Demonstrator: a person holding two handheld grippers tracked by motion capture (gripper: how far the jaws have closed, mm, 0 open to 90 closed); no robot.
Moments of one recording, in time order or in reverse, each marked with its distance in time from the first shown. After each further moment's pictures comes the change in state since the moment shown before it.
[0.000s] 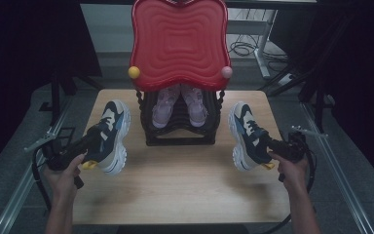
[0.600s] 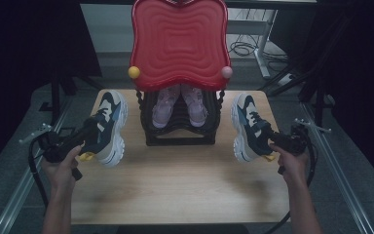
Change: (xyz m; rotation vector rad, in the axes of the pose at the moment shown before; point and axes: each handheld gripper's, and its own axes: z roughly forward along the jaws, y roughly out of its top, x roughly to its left) left arm 0.002 0.022 0.004 -0.036 -0.016 0.004; right arm 0.000 0.020 0.002 -0.056 0.004 0.030
